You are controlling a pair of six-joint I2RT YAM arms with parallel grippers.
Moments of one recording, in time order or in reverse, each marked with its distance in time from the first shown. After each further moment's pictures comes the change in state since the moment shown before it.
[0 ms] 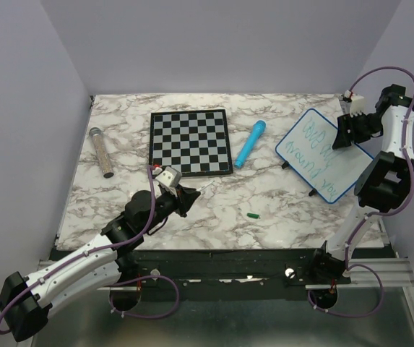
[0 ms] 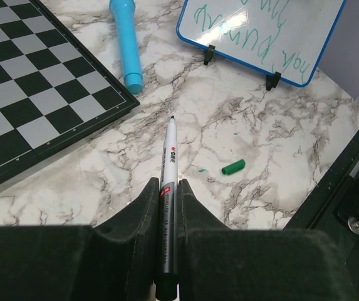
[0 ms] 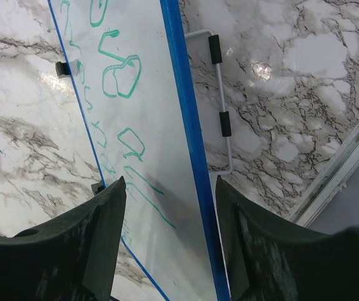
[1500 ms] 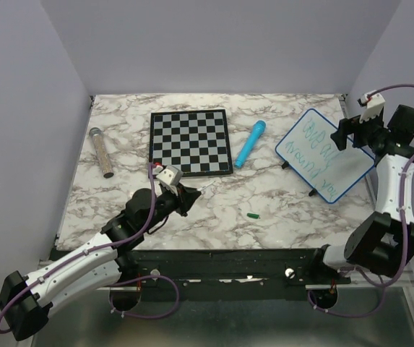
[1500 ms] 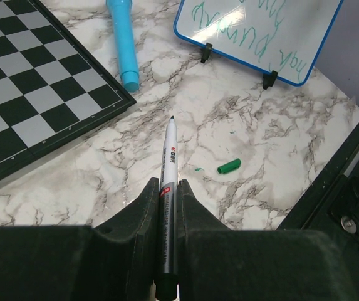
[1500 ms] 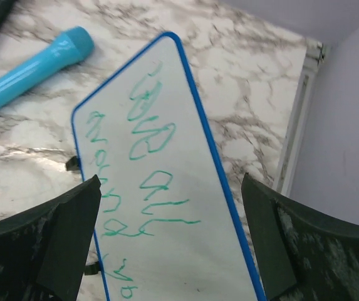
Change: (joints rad) left arm 0.000 0.015 0.029 -0.033 0.006 -0.014; right arm -0.030 -0.597 -0.681 0.816 -0.092 0.245
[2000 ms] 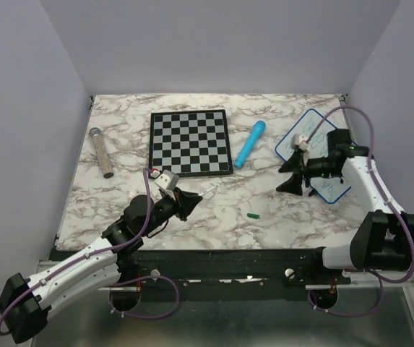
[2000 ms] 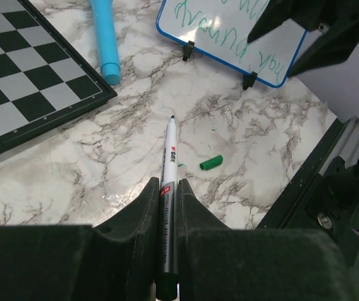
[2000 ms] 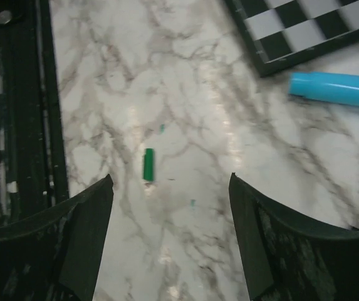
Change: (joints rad) left arm 0.001 -0.042 -0.074 0.080 0.038 -0.077; right arm 0.296 -0.050 -0.166 -0.584 -0.544 -0.661
